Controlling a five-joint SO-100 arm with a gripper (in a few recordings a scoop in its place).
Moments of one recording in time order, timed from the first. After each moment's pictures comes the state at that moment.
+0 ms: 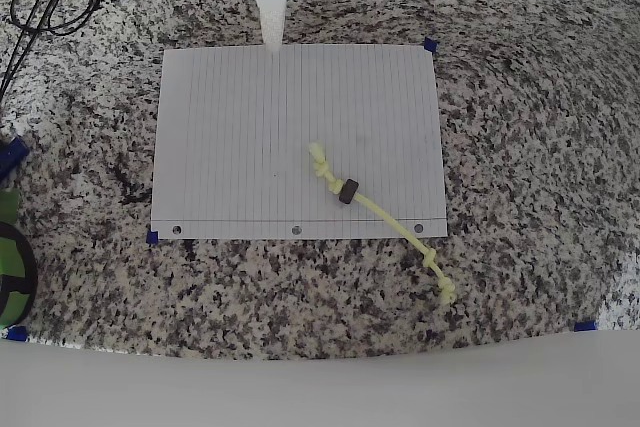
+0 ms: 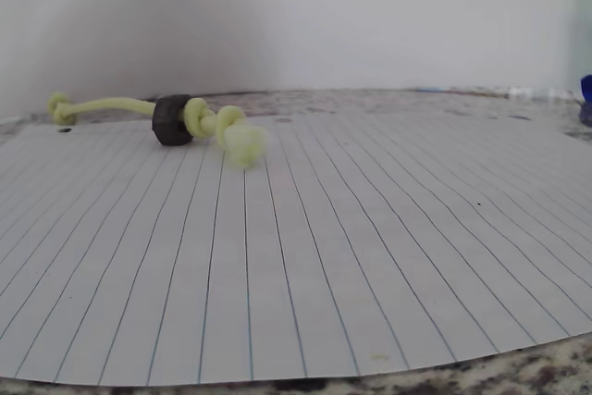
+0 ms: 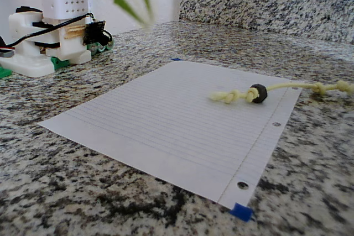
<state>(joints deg) 2.9 151.4 145.7 56.1 -86.4</state>
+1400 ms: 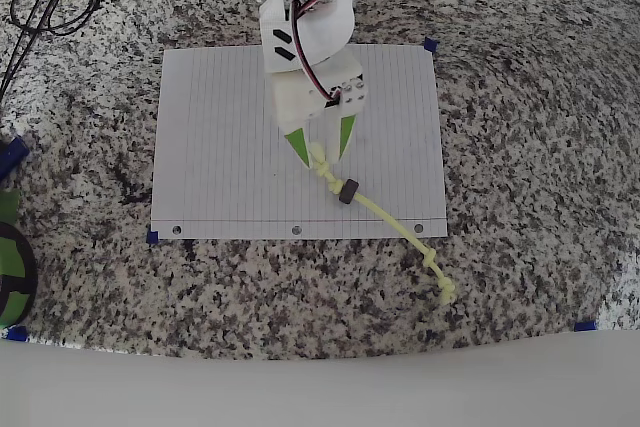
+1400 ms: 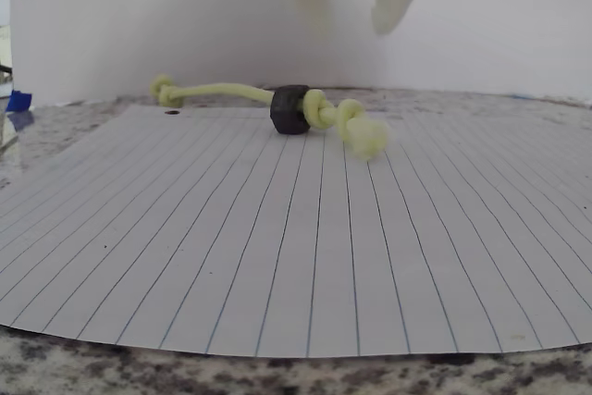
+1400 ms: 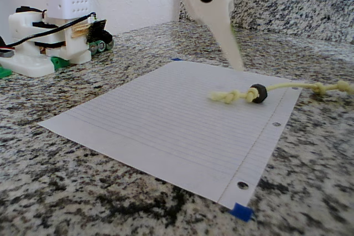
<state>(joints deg) -6.7 96.9 120.7 36.4 18.9</state>
